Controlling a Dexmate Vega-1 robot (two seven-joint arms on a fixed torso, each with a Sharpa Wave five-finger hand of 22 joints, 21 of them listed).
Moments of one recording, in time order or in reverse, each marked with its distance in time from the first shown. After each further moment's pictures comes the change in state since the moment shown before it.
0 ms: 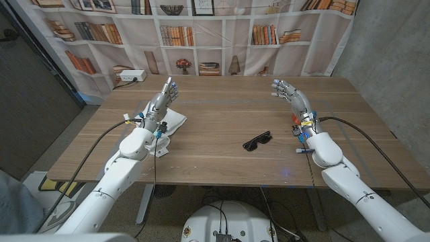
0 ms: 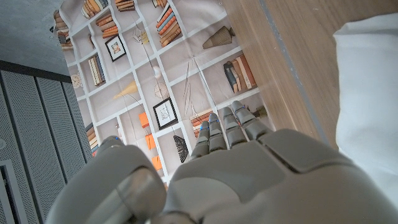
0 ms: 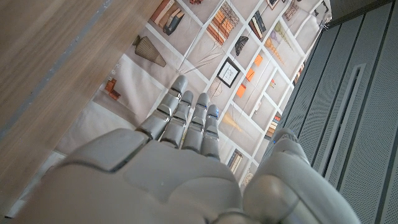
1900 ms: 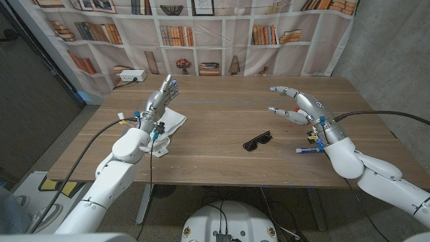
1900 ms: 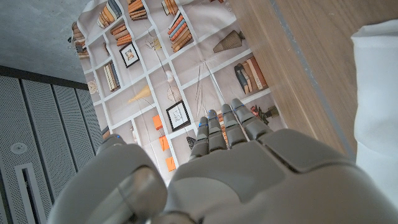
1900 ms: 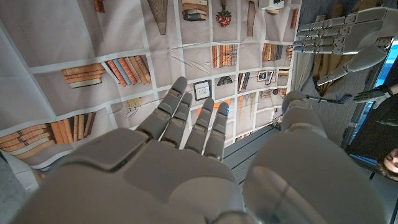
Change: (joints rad) left arm 0.105 0.006 -0.070 -0.174 0.026 0.059 -0.019; left_hand 0.011 0.010 -0.010 -0.010 0.000 0.053 -0.007 0.002 0.000 0.045 -0.002 0.005 0.000 0.046 -0.011 0.003 0.005 0.035 0.000 -0.012 0.000; right arm -0.185 -0.404 0.013 -0.326 -0.589 -0.235 -0.433; right_hand 0.327 -0.112 0.053 -0.065 0.066 0.076 -0.127 0.015 0.005 -0.045 -0.083 -0.045 -0.001 -0.031 0.002 -0.033 -0.002 0.020 0.002 -0.112 0.000
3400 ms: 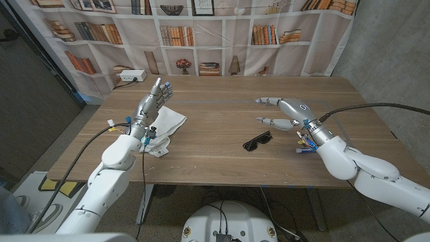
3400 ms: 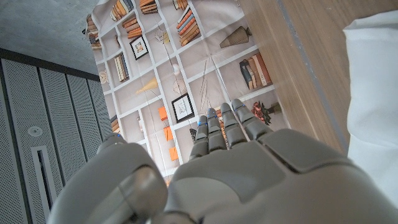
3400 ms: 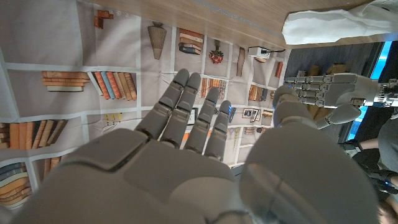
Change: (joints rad) left arm 0.038 -0.022 -0.062 0.054 -0.052 -0.105 -0.100; left_hand 0.010 0.010 -0.010 0.002 -0.005 0.013 -0.013 -0.007 0.000 0.021 -0.010 -0.004 0.000 0.021 -0.004 -0.005 0.000 -0.004 0.014 -0.009 0.005; right arm 0.012 -0.102 -0.089 -0.179 -0.076 -0.264 0.124; right_hand 0.070 0.036 0.028 0.033 -0.043 0.050 -0.009 -0.019 0.000 0.160 0.019 0.038 -0.003 0.284 -0.016 0.043 0.002 0.152 -0.005 -0.053 0.004
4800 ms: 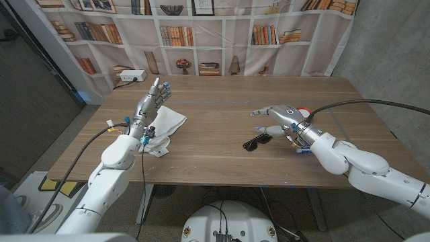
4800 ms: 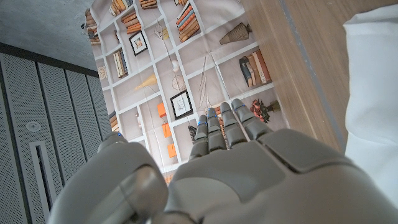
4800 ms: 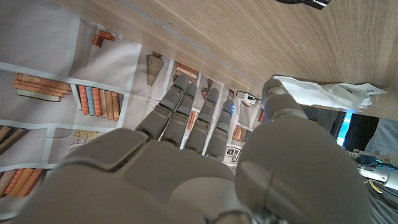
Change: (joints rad) left arm -0.013 -0.010 -0.005 0.024 -0.012 -0.007 -0.009; left_hand 0.008 0.008 0.000 0.000 0.000 0.011 0.000 -0.007 0.000 0.011 0.000 -0.008 0.000 0.014 -0.007 -0.004 0.000 0.004 0.004 -0.007 0.000; right arm 0.120 -0.030 -0.122 0.011 -0.160 -0.099 0.177; right_hand 0.109 0.038 0.044 -0.016 -0.015 0.035 -0.036 0.000 0.005 0.018 -0.029 -0.013 0.003 -0.118 0.008 -0.045 0.002 -0.054 0.003 -0.062 0.000
